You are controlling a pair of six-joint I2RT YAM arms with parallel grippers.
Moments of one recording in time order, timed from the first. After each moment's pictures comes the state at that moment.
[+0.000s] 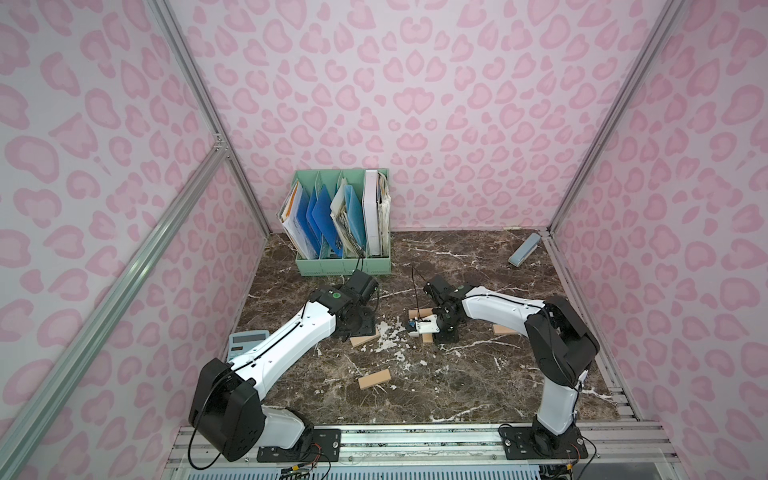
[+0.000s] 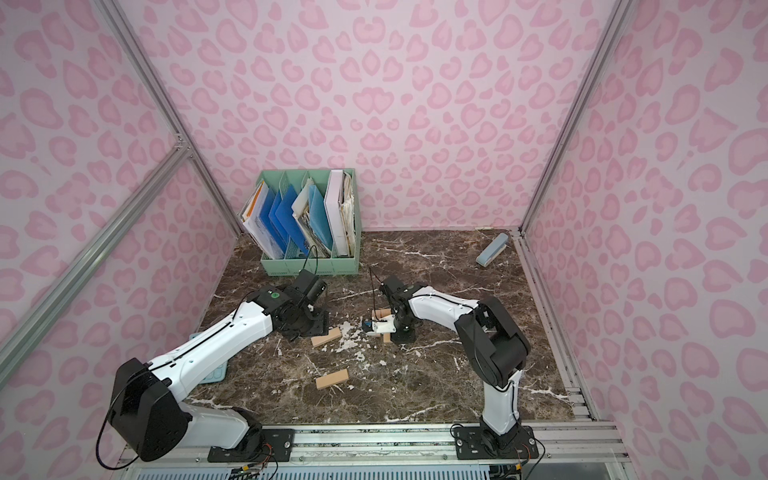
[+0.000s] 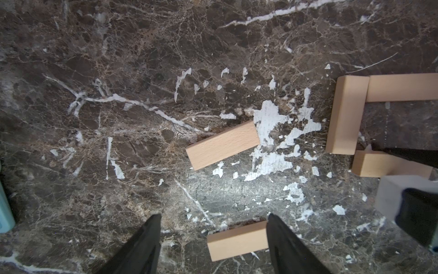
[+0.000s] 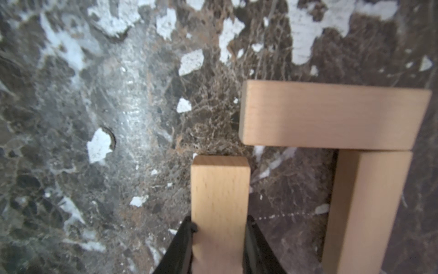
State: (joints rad) left arm -0.56 1.39 1.12 -0.99 -0.14 -0.65; right arm 0.72 1.88 1.23 -0.75 -0.14 -0.97
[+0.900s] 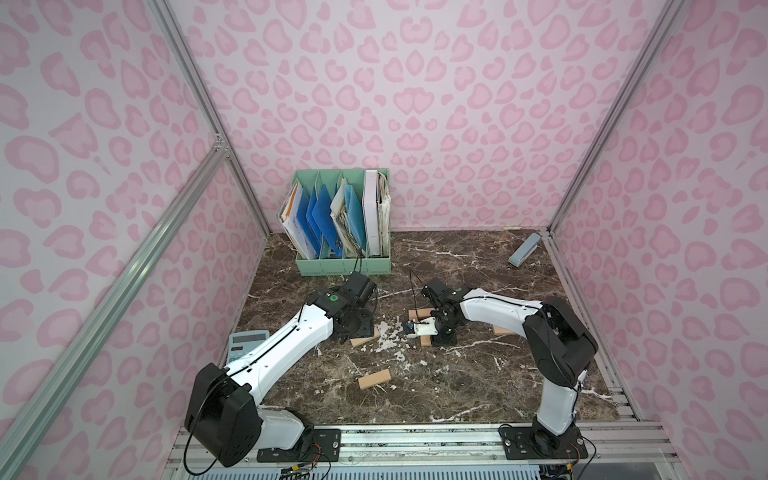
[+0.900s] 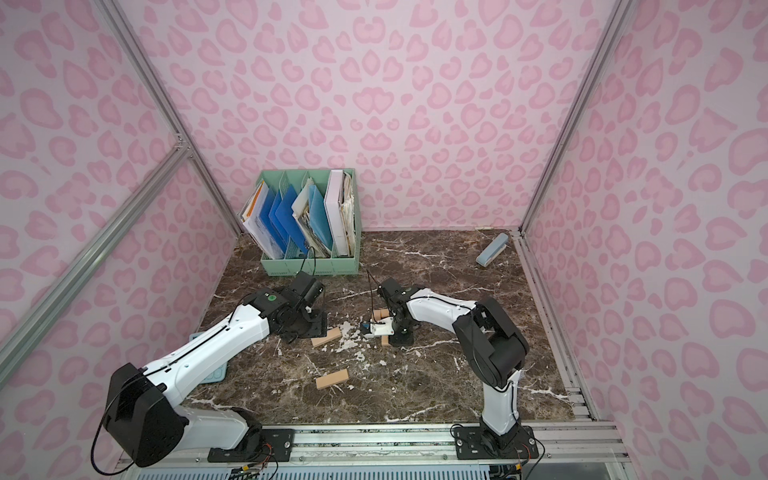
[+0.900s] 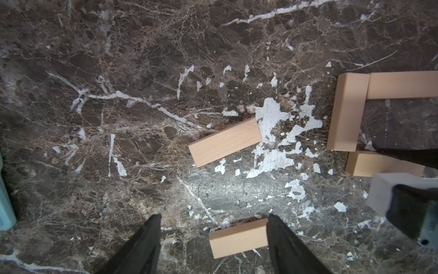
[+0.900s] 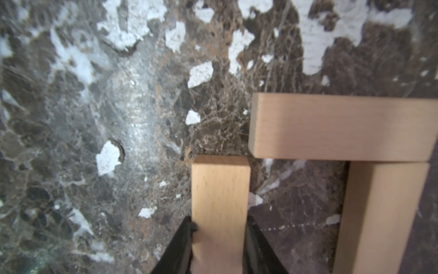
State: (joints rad) left arm -0.56 1.37 1.09 -0.99 -0.14 -0.65; right arm 0.74 1.88 1.22 -0.74 -0.14 -0.93
